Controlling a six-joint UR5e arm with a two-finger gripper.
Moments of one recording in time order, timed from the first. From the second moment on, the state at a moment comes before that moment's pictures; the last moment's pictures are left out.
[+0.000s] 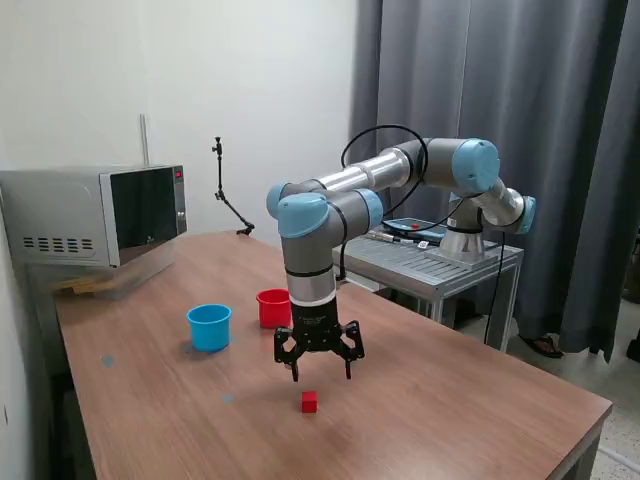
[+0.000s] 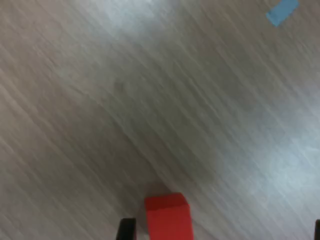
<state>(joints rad) 0.09 -0.40 0.58 -1.61 -1.53 -3.87</state>
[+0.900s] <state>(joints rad) 0.08 -0.35 0.55 -1.66 -1.48 -3.87</state>
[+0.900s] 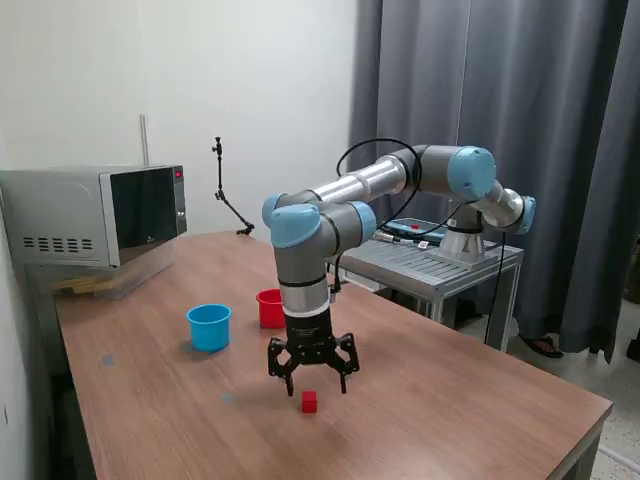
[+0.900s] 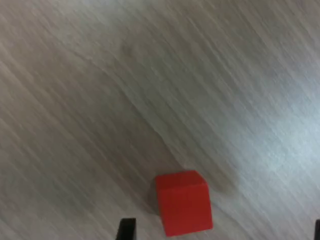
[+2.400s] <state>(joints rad) 0.08 -0.33 0.55 -1.66 -1.48 -3.86</state>
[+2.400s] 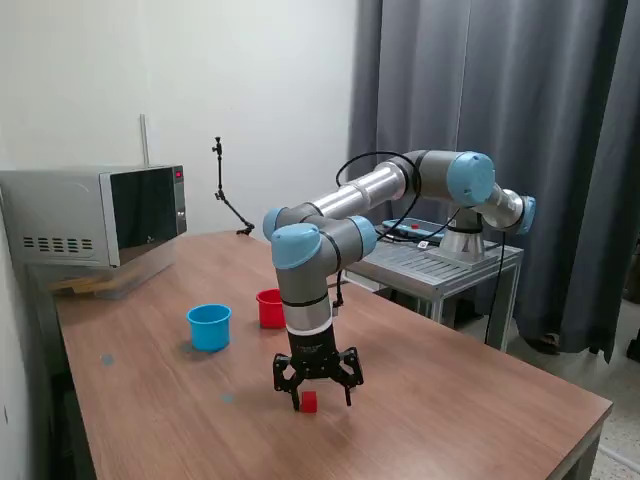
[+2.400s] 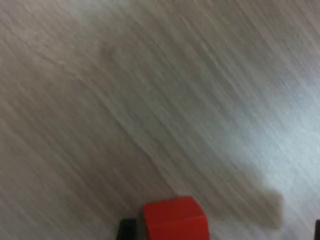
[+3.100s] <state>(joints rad) 0.08 -0.33 0.55 -1.66 -1.48 -3.86</state>
